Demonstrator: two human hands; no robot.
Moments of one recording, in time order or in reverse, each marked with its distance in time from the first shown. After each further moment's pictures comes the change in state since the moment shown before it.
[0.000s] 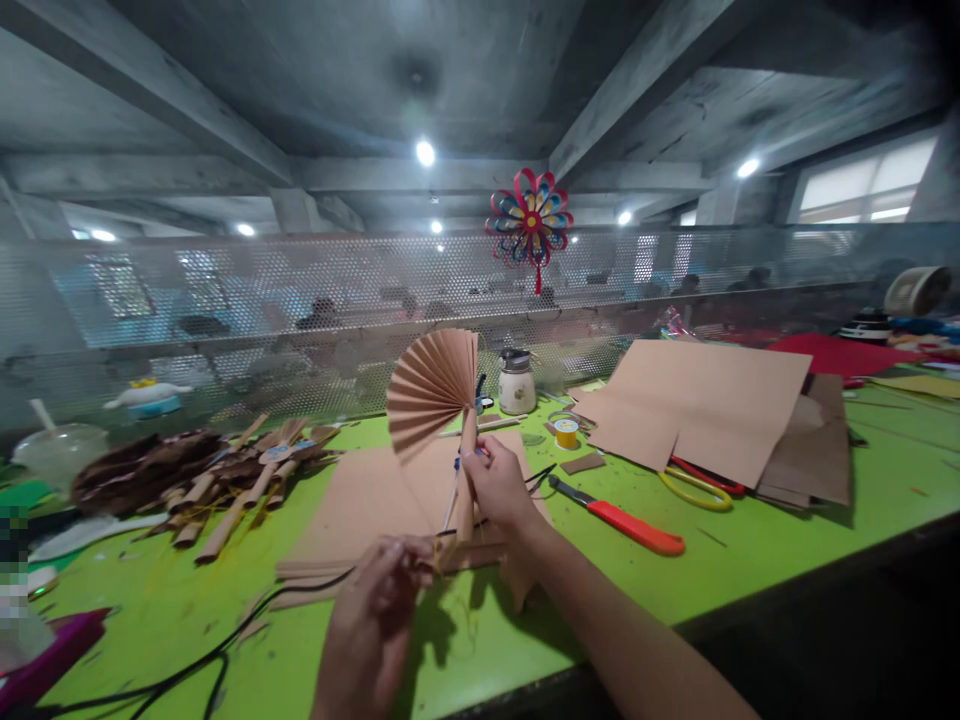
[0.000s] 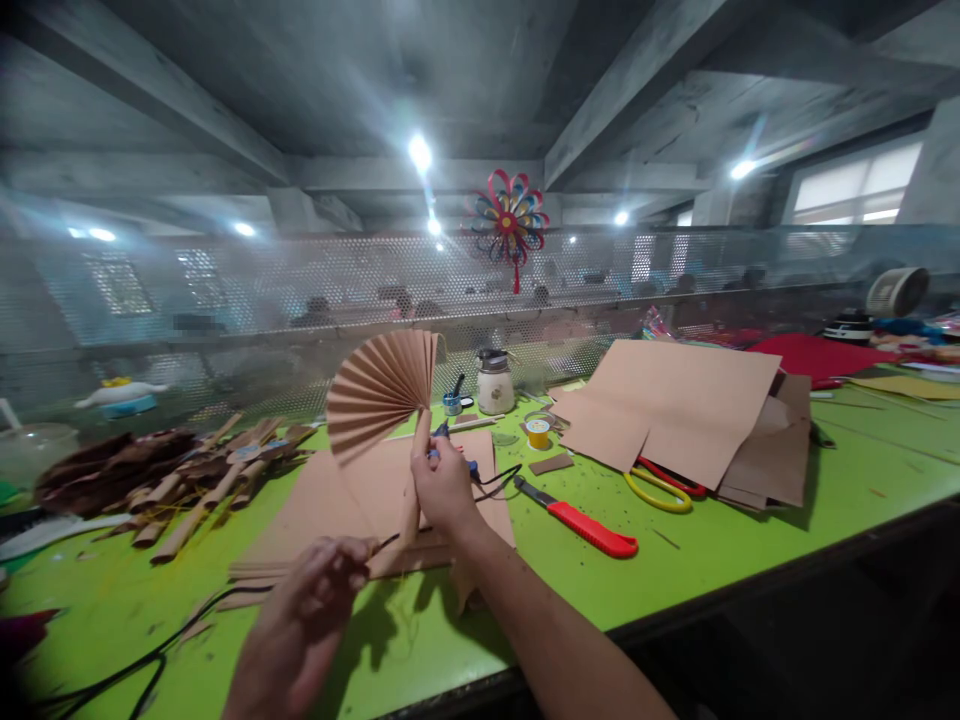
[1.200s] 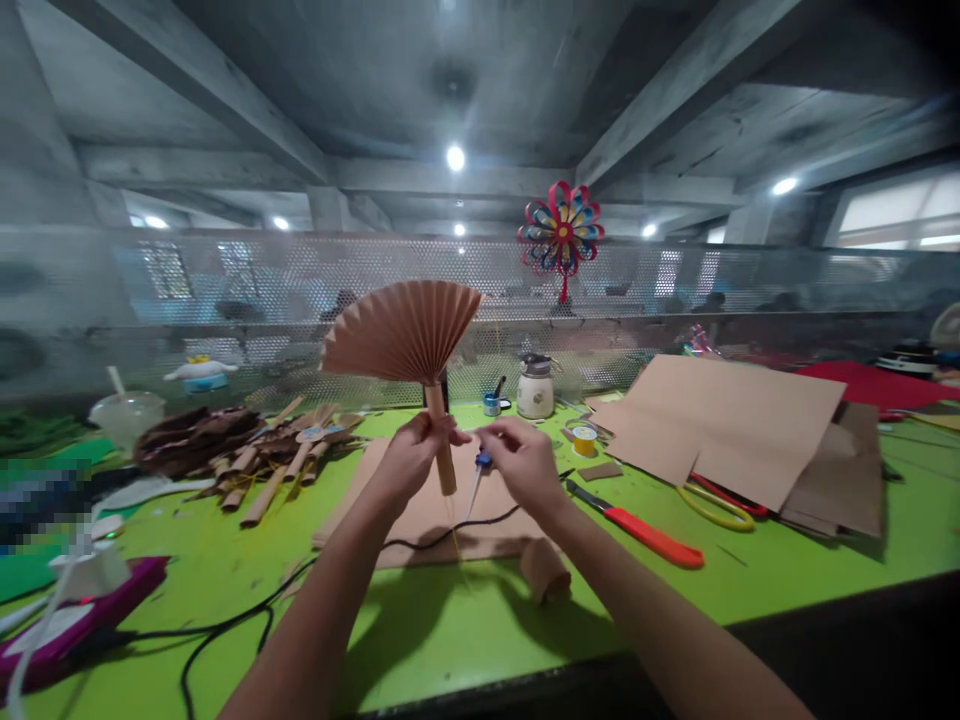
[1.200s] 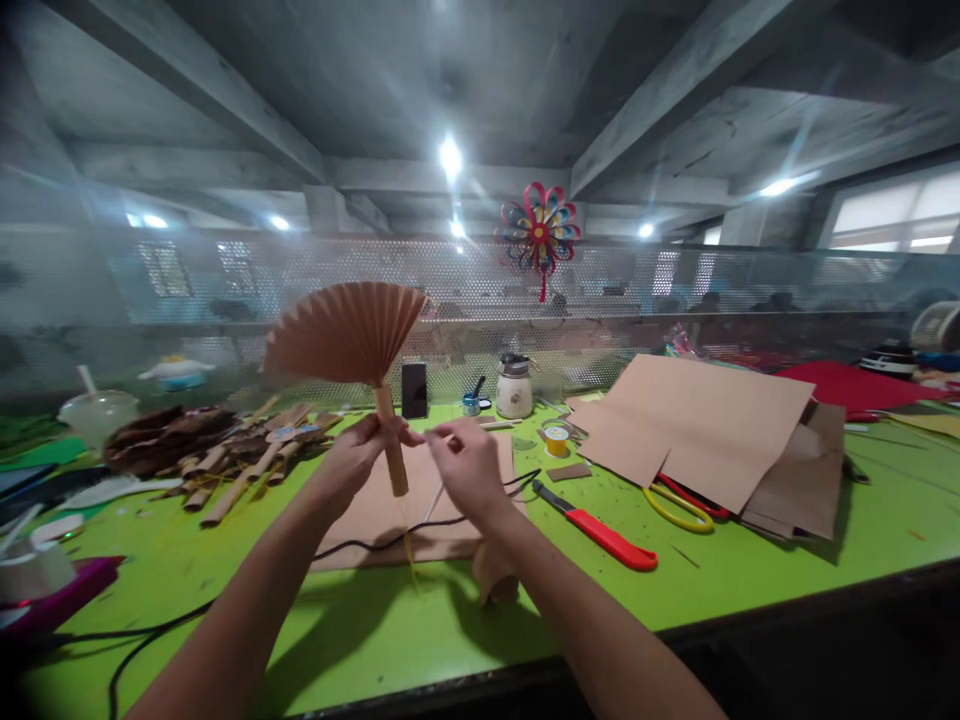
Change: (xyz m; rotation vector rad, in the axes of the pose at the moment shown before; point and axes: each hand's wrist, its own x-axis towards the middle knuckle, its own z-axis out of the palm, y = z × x) left_hand 0.085 0.070 0.035 0.679 -0.263 0.286; right_hand -0.001 -0.038 -0.002 -0.295 0.020 -0.405
